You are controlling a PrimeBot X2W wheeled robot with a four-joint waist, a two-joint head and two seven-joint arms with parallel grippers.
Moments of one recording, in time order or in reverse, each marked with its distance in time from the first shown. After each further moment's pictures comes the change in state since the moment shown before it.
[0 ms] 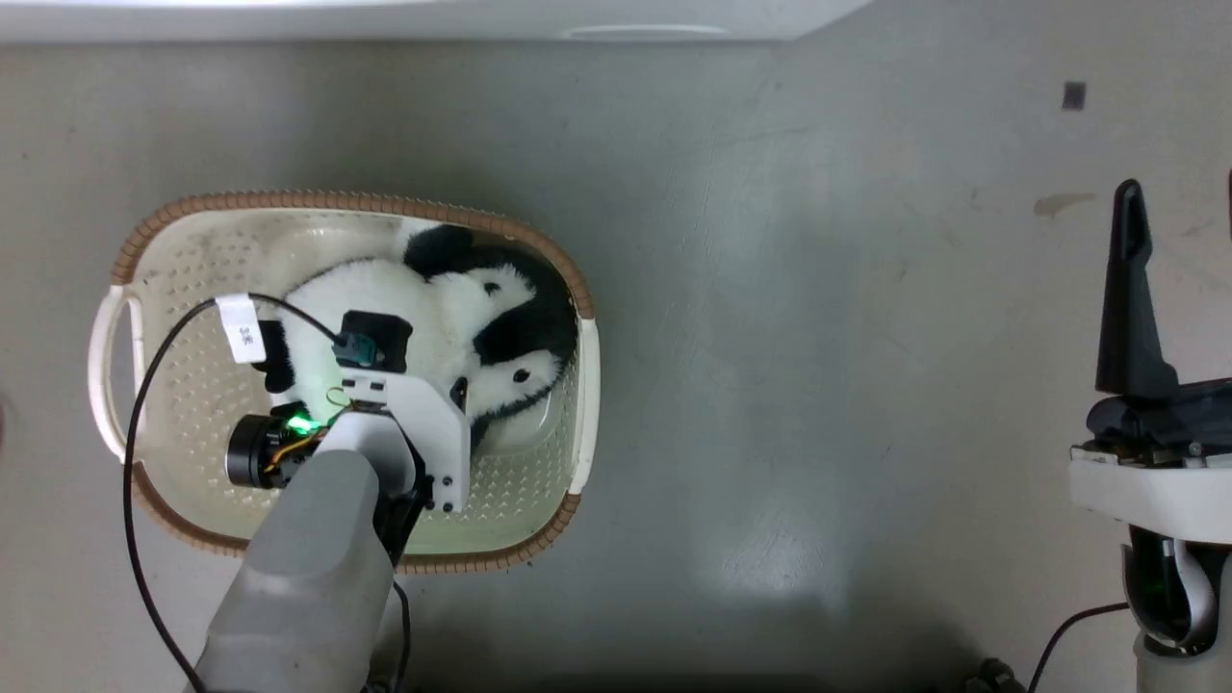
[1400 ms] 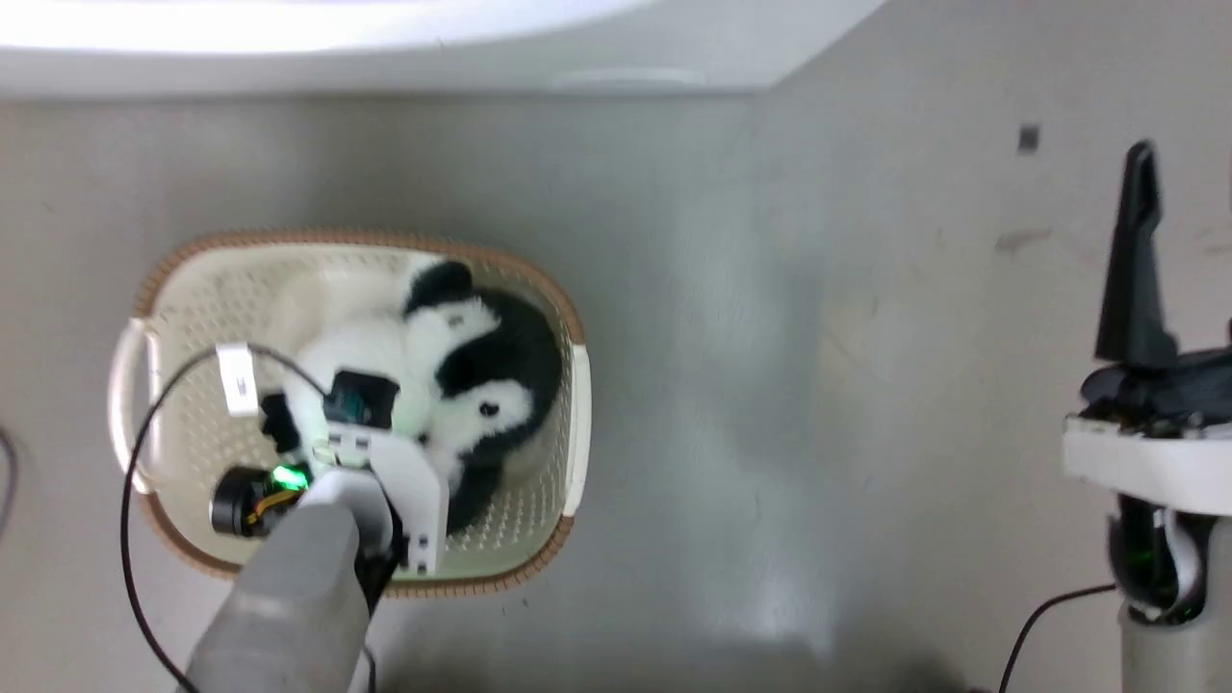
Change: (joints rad) left arm -0.068 0.030 -0.142 0.272 -0.079 -0.068 -0.147; right arm -0.070 0.000 0.009 0.056 0.069 0.000 -0.058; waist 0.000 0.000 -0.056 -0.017
